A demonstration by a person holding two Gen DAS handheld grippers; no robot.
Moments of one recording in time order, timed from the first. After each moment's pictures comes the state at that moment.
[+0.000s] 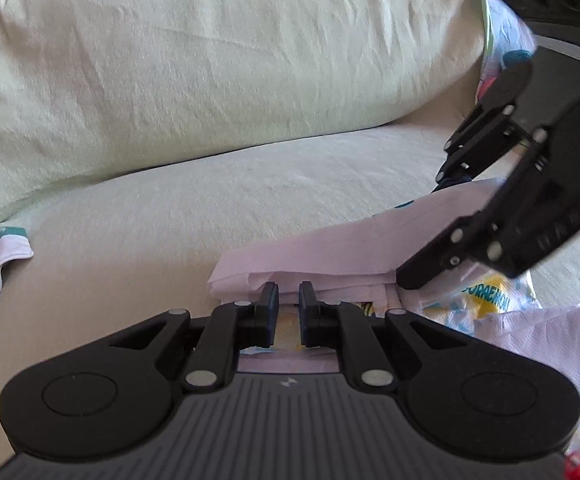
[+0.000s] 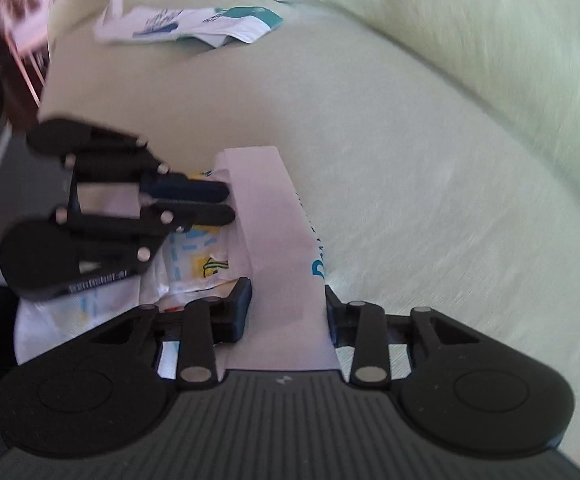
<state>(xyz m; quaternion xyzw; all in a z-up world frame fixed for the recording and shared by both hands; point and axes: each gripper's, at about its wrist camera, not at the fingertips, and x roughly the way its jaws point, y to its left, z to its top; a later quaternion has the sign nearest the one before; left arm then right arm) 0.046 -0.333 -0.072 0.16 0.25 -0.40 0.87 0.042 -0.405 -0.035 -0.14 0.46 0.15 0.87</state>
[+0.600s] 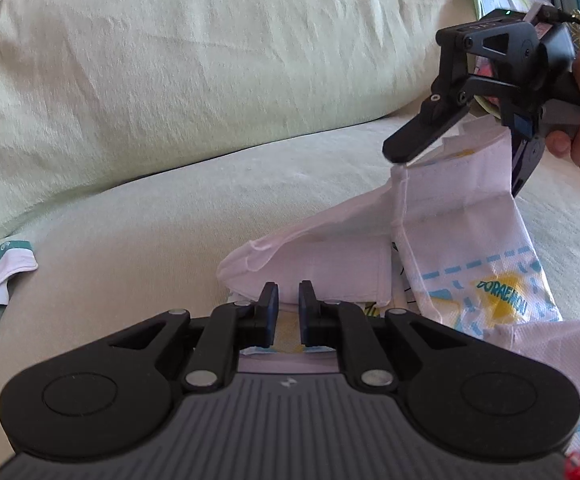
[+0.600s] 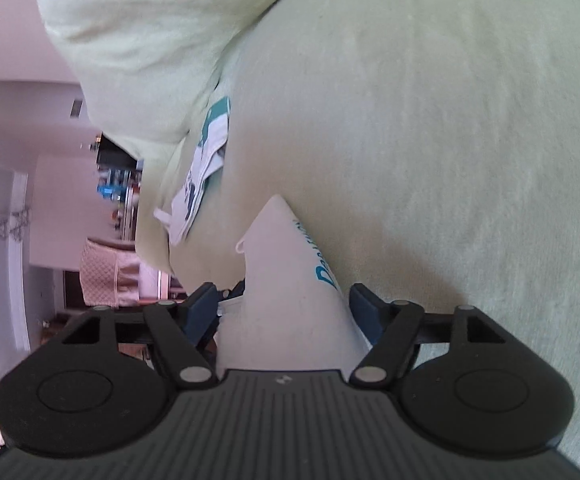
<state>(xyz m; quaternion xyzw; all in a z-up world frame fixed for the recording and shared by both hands) 0.038 -0.342 -0.066 0.18 0.24 -0.40 0.87 0.055 -0.545 -0.083 0.46 0.44 0.15 0.75</state>
